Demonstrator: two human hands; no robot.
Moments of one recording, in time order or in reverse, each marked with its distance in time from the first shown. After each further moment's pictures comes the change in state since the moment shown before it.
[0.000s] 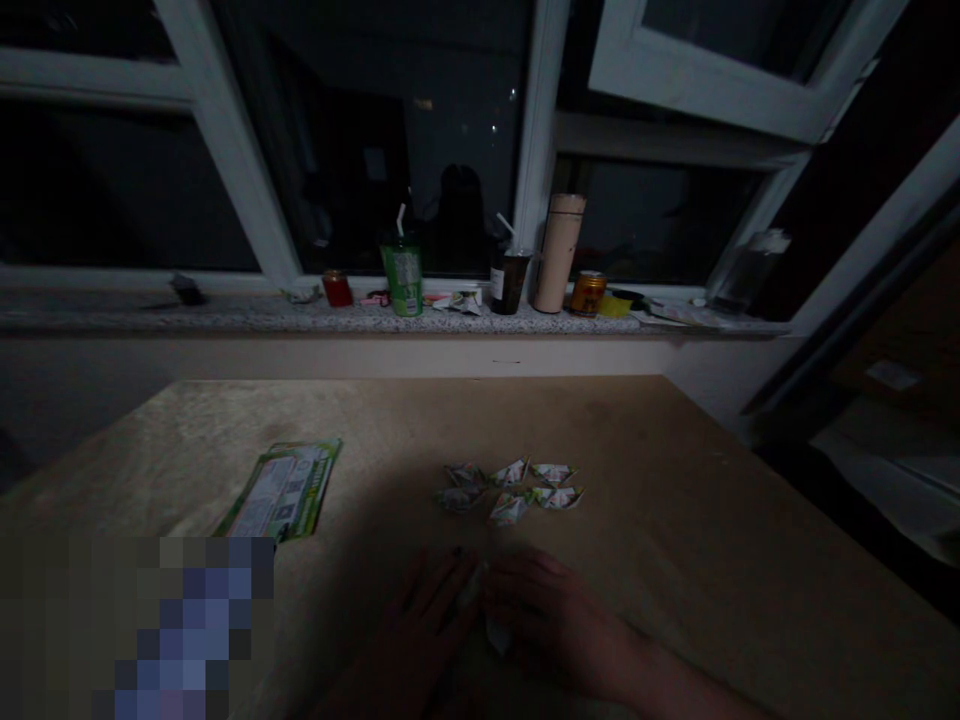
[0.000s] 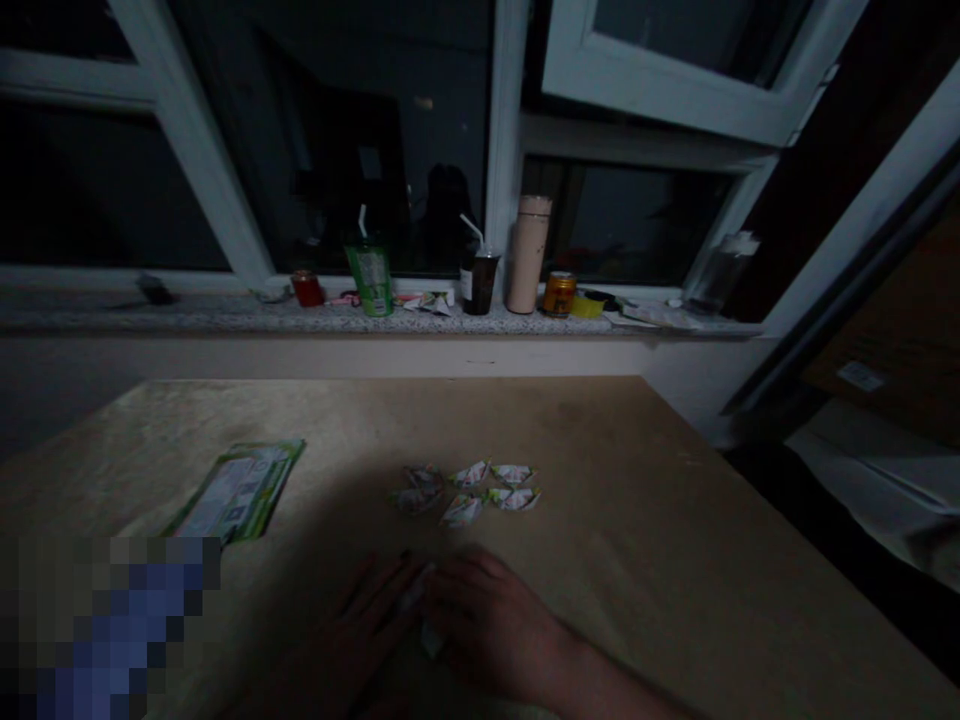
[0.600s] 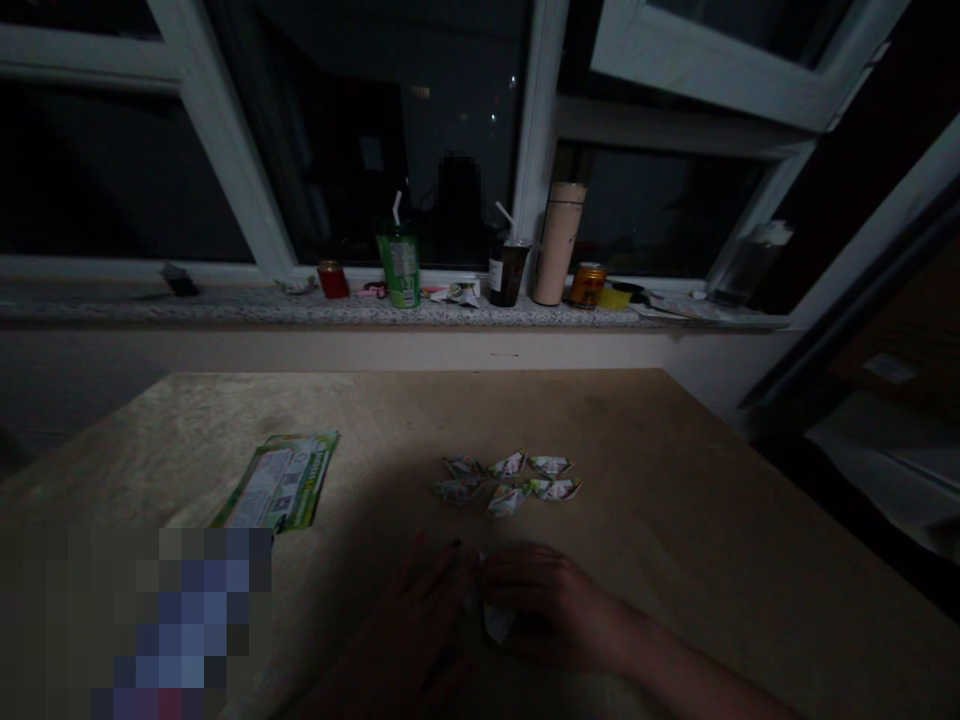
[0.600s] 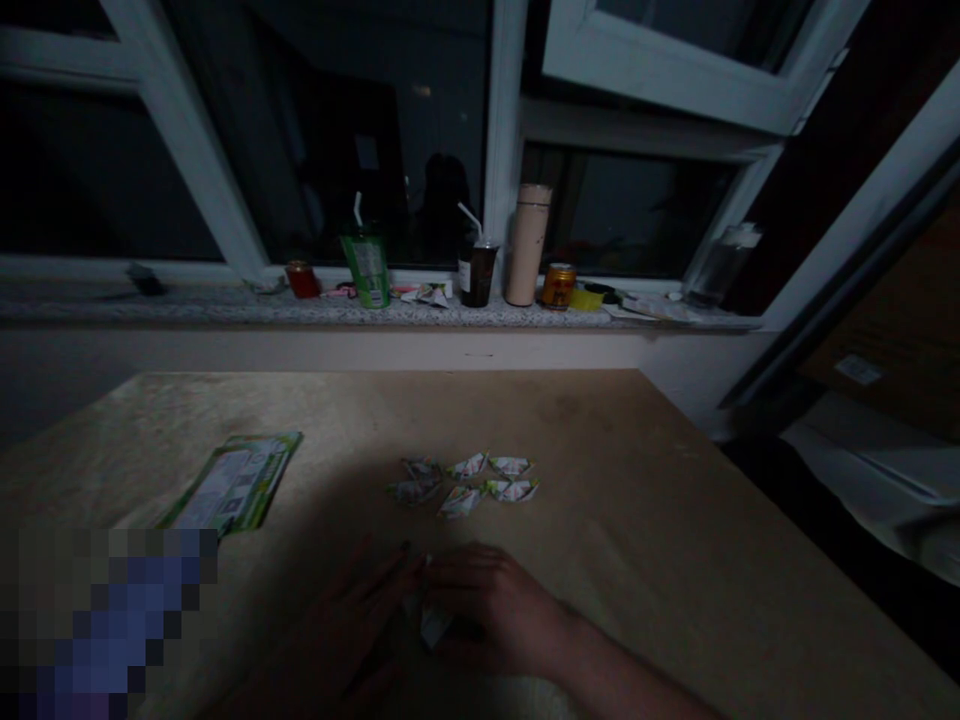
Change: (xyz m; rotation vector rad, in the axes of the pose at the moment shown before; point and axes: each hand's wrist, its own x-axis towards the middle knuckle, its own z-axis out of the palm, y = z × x) left_hand -0.002 0.005 -0.004 -0.013 0.115 -0.094; right_hand 0.004 0.003 -0.013 0.278 -0.072 0.071
